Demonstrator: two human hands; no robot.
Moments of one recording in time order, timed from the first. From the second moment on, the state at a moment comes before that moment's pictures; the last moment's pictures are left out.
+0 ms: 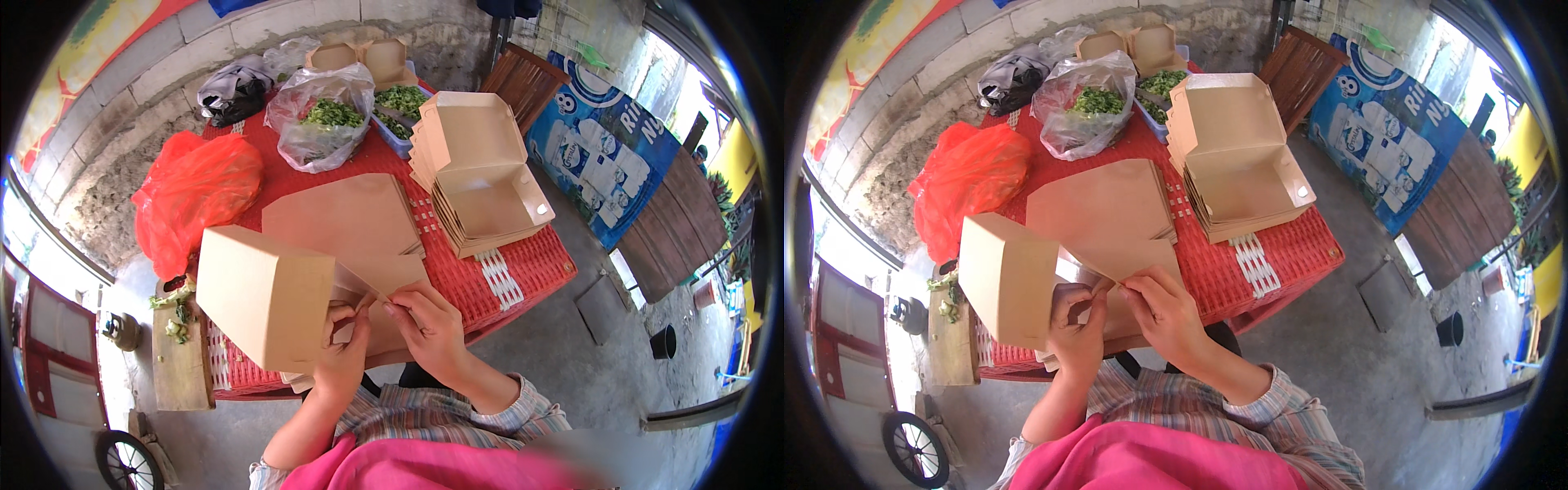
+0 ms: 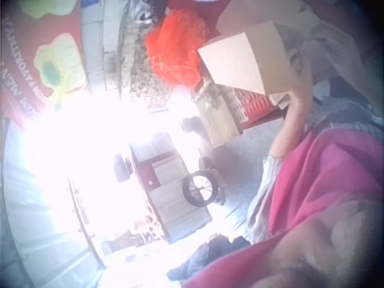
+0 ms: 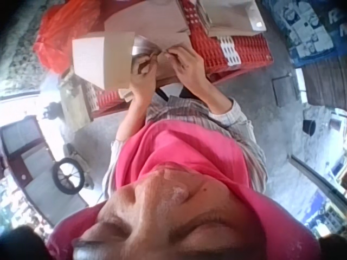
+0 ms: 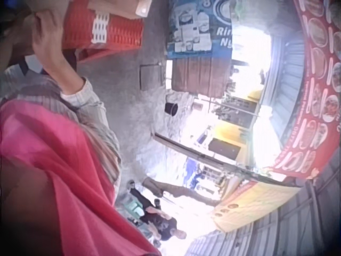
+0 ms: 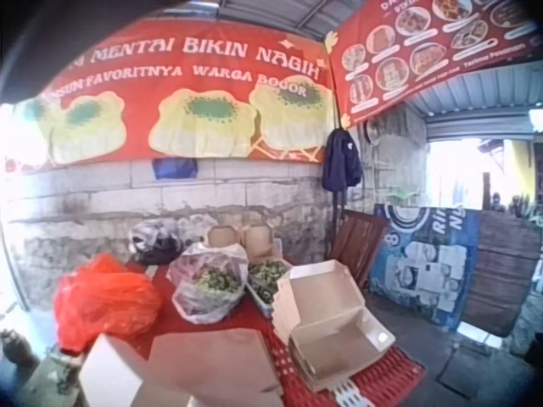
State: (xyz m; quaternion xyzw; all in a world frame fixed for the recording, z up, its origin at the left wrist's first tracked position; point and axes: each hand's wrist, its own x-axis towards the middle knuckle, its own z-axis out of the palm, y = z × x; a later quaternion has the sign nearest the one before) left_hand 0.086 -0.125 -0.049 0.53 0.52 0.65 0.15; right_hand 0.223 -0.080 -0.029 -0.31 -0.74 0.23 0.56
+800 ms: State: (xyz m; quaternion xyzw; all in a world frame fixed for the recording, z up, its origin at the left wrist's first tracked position) left_hand 0.070 -0.123 -0.058 0.54 0.43 0.65 0.32; right_hand 0.229 -0.082 -0.021 -0.31 -0.74 0.29 0.52
